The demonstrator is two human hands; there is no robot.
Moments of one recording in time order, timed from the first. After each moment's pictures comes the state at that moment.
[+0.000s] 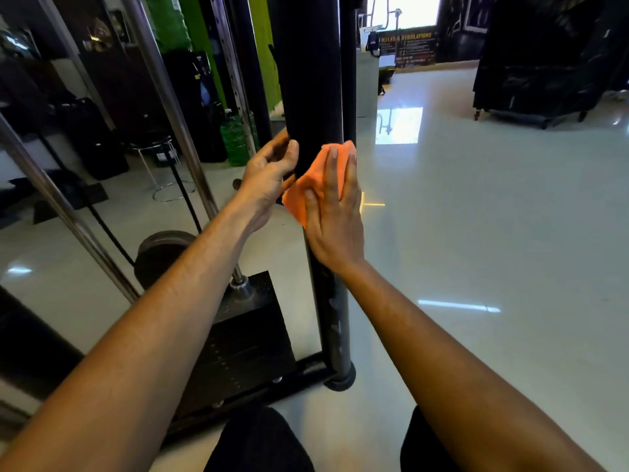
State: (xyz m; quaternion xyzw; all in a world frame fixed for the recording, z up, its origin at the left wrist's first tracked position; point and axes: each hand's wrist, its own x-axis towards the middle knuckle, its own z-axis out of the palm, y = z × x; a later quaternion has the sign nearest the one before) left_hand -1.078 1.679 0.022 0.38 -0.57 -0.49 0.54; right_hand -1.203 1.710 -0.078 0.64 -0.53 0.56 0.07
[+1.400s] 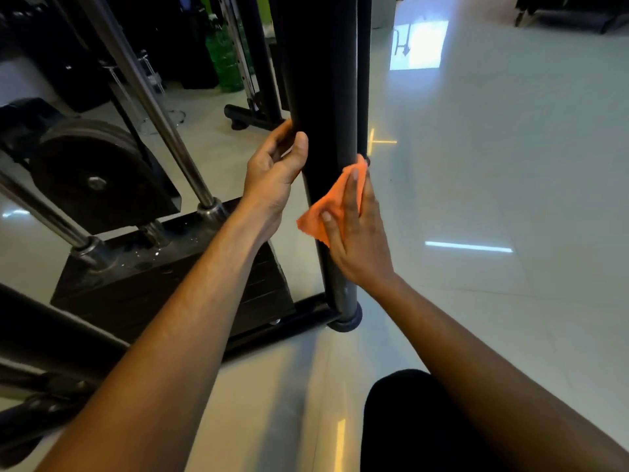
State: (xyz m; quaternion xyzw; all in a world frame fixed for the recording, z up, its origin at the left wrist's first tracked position) left_hand -1.078 1.694 -0.156 0.41 -0.55 -0.50 0.54; right_hand -1.230 1.726 -0.293 0.69 -0.56 0.46 -0.01
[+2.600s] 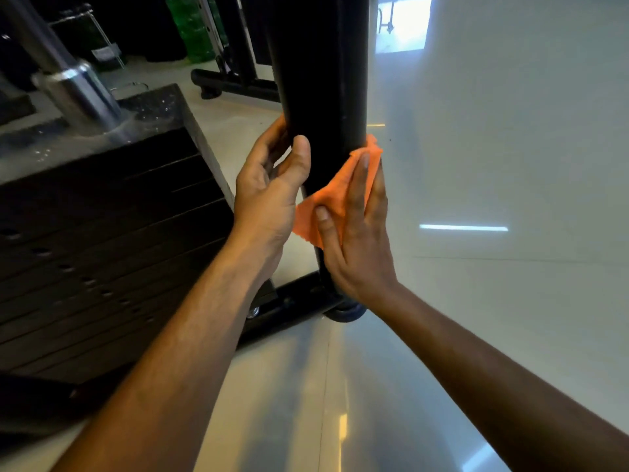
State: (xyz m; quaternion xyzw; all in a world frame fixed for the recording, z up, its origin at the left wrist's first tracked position) left_hand -1.085 1.690 -0.335 0.38 -0.56 -0.48 0.56; right_hand -1.216 1.707 -0.443 0.65 -0.54 0.53 0.00
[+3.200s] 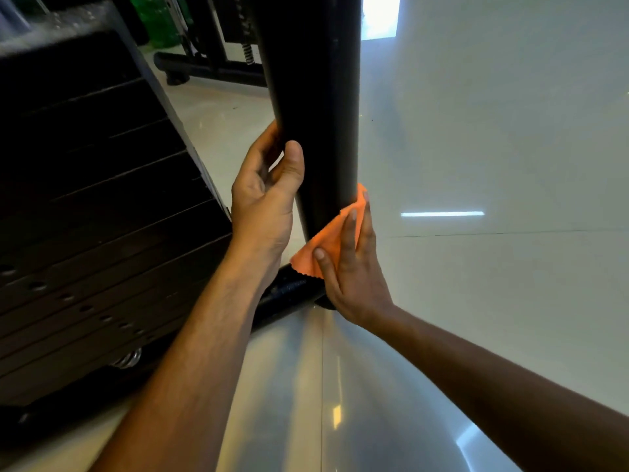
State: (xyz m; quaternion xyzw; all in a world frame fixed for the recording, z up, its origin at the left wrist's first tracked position) left_hand -1.086 1.691 -0.400 0.38 -0.55 -0.50 0.55; right_hand -1.214 1.727 -0.559 0.67 -0.57 0.47 -0.02
